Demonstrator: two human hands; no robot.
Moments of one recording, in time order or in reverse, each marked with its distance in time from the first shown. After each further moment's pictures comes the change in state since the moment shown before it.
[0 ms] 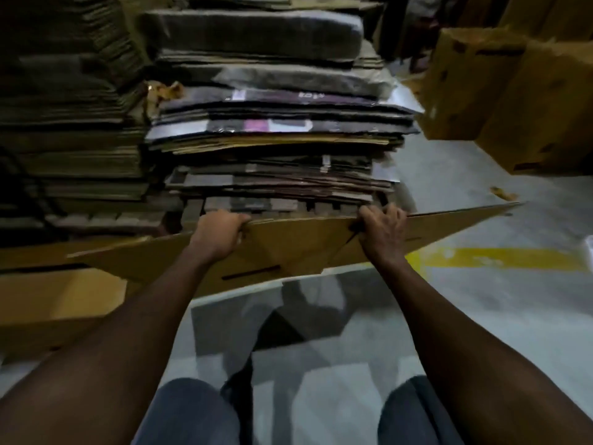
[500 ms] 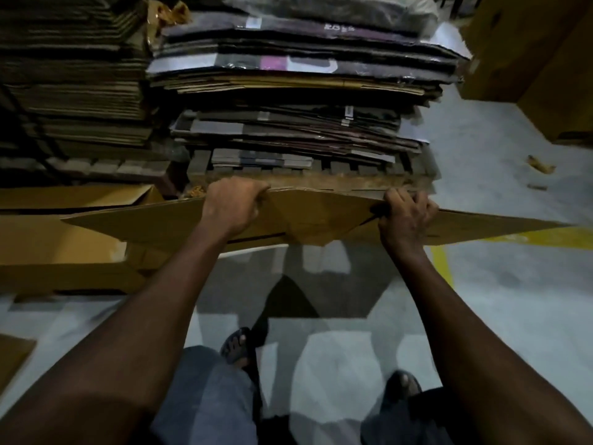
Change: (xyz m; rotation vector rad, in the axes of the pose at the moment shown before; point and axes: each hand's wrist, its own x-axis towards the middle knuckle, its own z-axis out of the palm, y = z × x) left_hand -0.013 0.017 0.046 -0.028 0.110 -0.022; right_hand -0.042 0.015 0.055 0.022 0.132 0.076
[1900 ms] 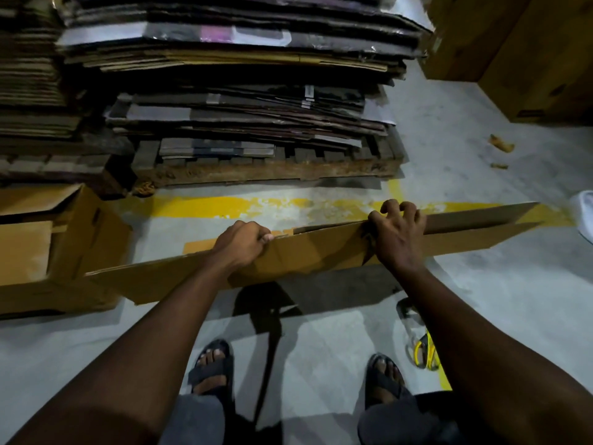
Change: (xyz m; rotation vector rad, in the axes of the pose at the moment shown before) left_hand 0.023 0.071 0.129 -0.504 -0.426 -0.069; right_hand -0.019 0.092 0.032 -0.348 -0.349 -0.132
